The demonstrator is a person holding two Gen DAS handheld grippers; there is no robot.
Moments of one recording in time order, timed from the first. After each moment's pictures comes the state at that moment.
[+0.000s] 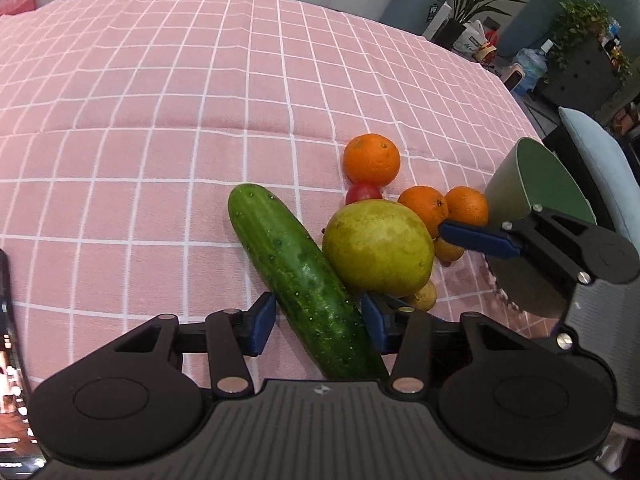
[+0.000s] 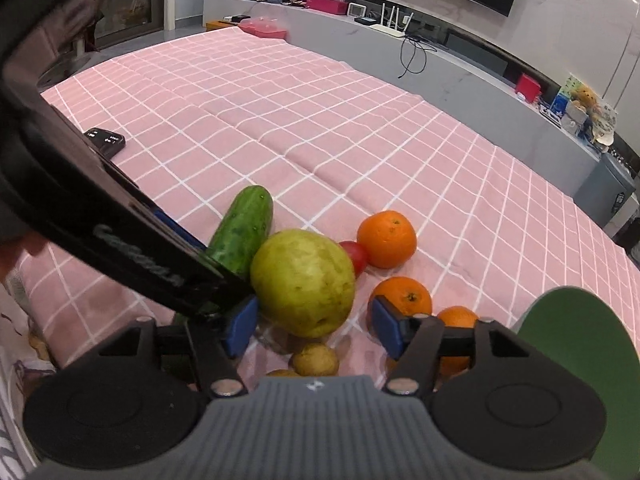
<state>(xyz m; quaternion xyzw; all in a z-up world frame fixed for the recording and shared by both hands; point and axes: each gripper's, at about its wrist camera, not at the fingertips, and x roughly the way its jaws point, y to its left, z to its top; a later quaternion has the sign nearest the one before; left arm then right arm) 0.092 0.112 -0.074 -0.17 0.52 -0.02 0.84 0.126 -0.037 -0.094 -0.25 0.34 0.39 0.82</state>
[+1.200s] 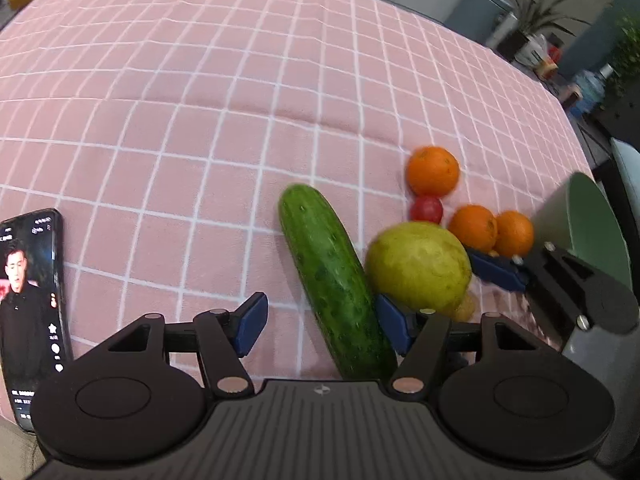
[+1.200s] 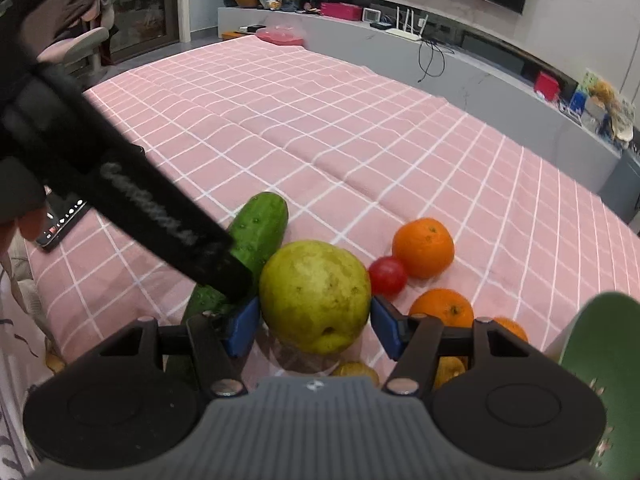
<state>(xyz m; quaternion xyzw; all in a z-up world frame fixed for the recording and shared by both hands) 0.094 0.130 -0.068 -0.20 0.54 0.07 0.81 0.122 -0.024 -0.099 -0.22 0.35 0.42 0.81</state>
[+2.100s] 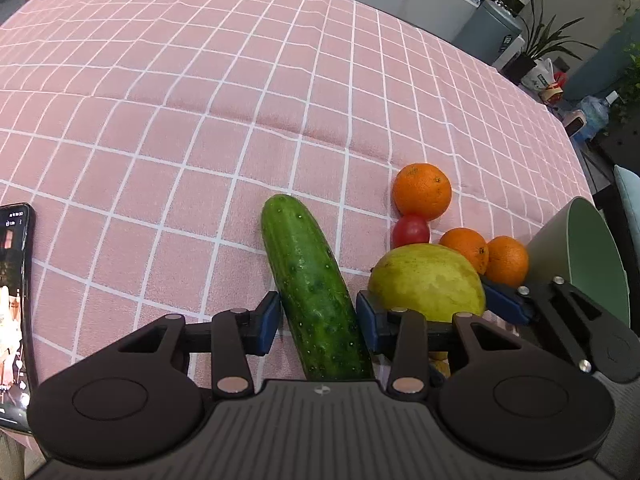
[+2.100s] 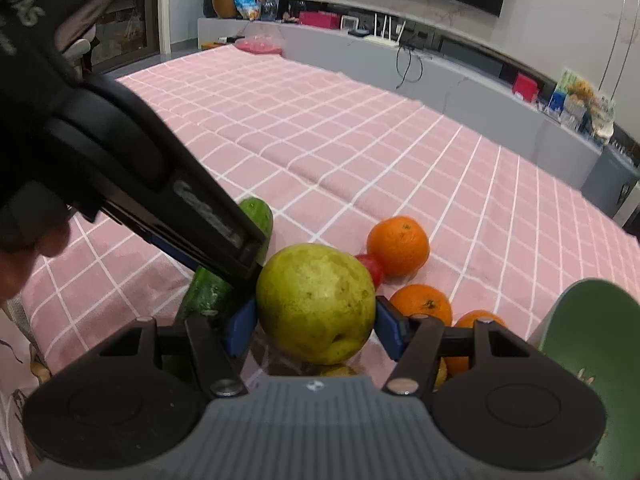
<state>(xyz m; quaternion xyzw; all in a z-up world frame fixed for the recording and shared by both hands) 0.106 0.110 -0.082 -0.23 0.52 0.08 0.82 0.118 -0.036 -0.097 -0.21 0.33 0.39 0.83</state>
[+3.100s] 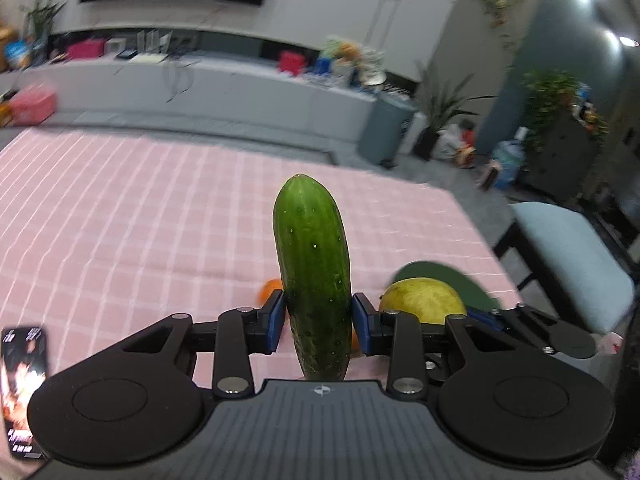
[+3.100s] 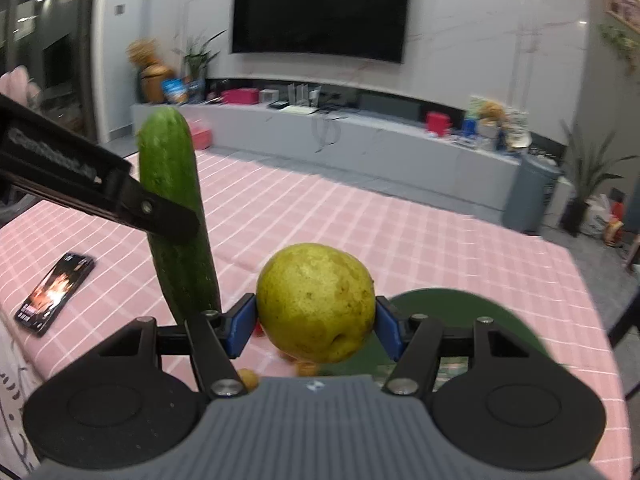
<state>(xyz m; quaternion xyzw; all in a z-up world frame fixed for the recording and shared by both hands) 0.069 0.032 0.047 -0.15 0.34 0.00 0.93 0.095 -0.141 -0.015 -0.11 0.26 0.30 0.91</state>
